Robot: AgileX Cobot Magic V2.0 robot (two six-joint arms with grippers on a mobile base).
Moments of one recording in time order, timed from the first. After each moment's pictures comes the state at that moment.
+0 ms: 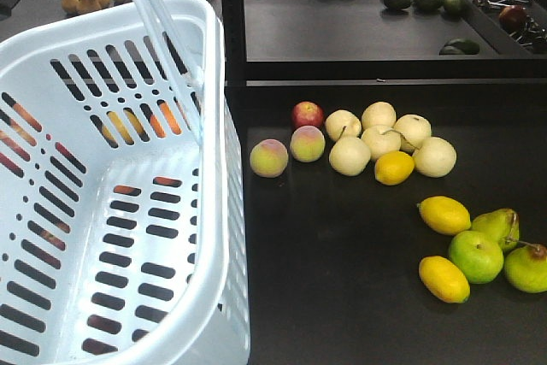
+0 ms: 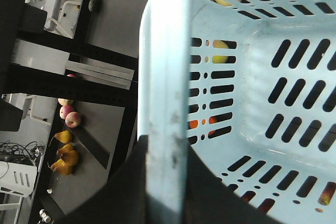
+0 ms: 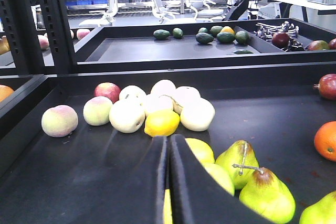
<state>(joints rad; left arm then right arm) -0.80 1.13 -1.70 0.31 1.30 0.74 0.00 -0.01 0.03 -0.07 0.14 0.08</state>
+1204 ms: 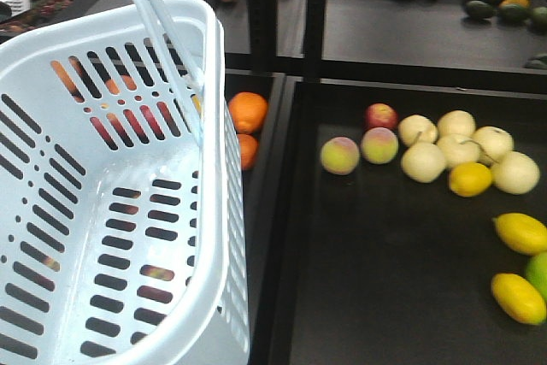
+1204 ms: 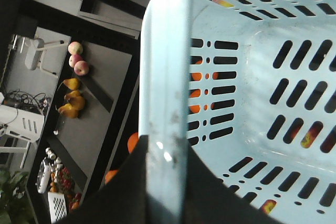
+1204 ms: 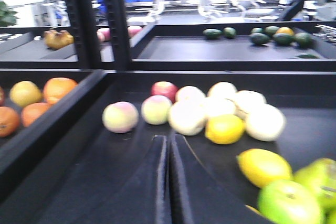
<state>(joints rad) -0.80 1.13 -1.70 0.31 1.30 0.74 0.00 -0.01 0.03 -0.07 0.14 0.08</state>
